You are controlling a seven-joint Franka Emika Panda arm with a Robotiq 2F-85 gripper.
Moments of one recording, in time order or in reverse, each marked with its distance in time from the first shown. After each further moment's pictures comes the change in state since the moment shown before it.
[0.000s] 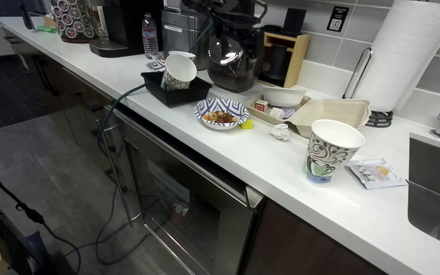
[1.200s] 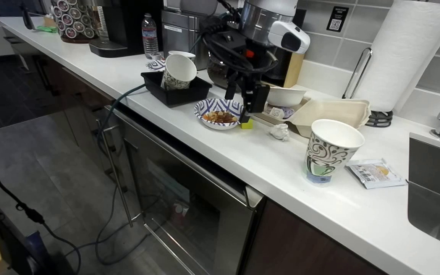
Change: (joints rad) arm -0.118 0.239 -0.047 0.285 -0.114 -0.366 0.300
